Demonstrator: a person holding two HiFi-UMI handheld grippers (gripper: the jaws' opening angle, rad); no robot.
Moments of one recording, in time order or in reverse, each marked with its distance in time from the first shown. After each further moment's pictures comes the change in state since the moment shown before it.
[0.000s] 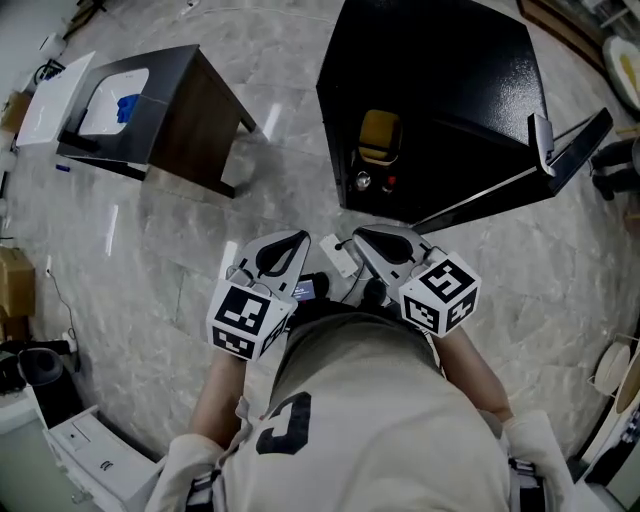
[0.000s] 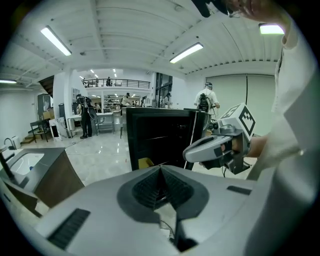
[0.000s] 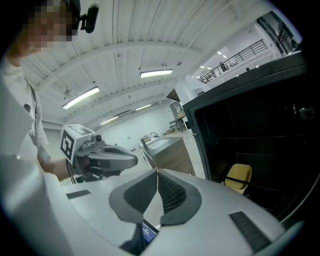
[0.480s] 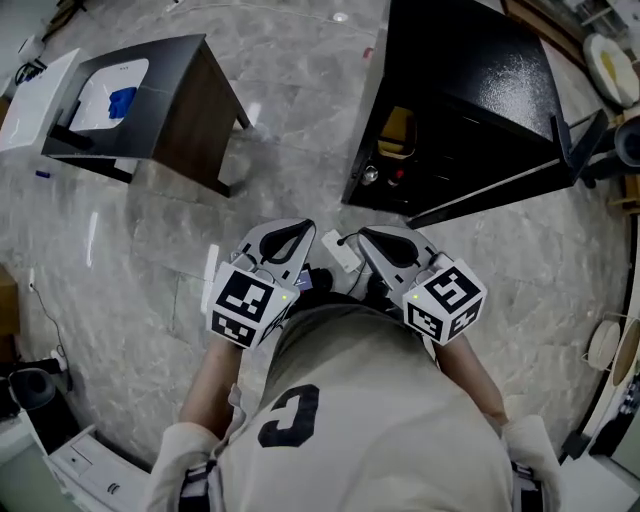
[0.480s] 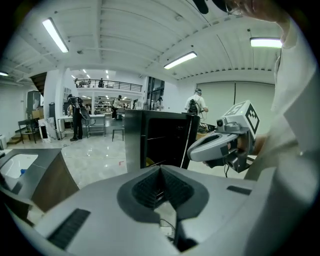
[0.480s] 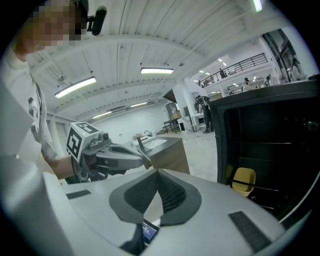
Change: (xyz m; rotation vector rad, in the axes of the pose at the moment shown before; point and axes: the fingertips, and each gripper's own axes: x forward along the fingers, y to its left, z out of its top) left arm -0.055 0.075 -0.026 0.033 -0.042 -0.136; right arm 0.069 0.076 0.010 -0.049 0.001 -0.128
